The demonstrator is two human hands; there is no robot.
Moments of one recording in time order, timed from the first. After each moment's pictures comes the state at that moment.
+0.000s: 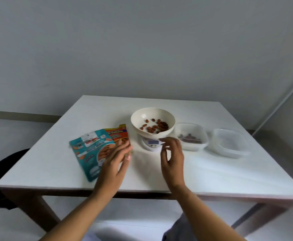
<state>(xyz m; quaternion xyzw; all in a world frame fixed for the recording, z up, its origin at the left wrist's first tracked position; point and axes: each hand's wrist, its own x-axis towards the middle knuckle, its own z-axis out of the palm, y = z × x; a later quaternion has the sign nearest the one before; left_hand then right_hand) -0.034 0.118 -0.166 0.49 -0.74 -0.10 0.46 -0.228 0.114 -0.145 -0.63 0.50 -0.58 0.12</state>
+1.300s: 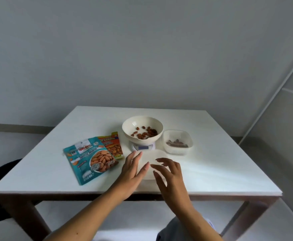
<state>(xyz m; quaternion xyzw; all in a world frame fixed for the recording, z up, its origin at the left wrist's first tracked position) -0.106 0.146 -0.148 0.51 -0.73 -0.35 0.29 -0.274 0.186 -0.157 -0.73 0.55 -0.40 0.02</state>
